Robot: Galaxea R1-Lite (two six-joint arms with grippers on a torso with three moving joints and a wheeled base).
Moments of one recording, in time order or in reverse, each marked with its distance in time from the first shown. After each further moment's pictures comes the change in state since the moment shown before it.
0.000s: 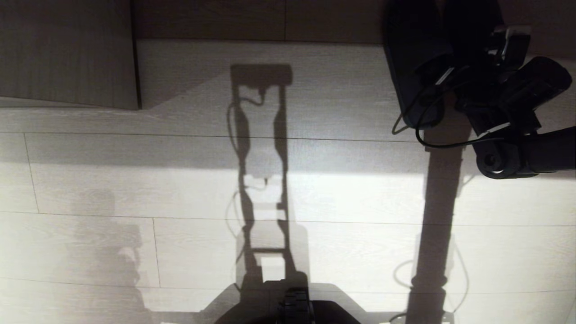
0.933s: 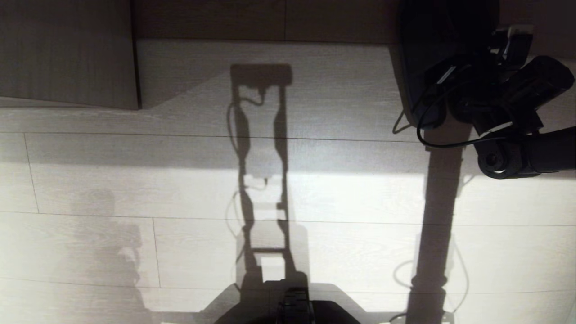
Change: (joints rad) left arm 0.000 0.000 0.000 0.000 0.000 -0.001; right arm -0.001 -0.011 0.008 0.001 -0.001 0.001
